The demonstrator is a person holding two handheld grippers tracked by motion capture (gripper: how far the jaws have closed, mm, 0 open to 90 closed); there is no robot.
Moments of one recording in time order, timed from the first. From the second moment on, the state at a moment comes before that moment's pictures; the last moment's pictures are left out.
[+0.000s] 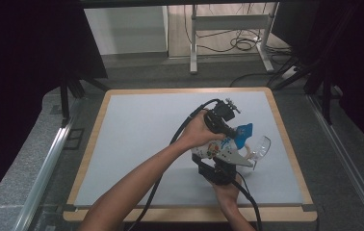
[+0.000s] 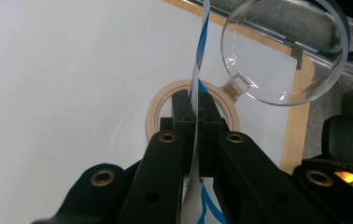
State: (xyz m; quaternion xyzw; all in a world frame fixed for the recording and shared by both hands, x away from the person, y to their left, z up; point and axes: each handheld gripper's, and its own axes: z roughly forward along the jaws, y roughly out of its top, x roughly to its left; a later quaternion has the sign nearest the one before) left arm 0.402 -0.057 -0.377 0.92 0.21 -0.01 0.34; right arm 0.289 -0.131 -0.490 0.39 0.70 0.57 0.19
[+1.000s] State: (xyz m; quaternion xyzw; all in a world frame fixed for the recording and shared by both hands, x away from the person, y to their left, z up) left arm 0.403 -0.063 -0.377 0.92 0.21 -0.01 0.34; right arm 0.291 -0.135 -0.491 0.40 0.69 0.58 0.18
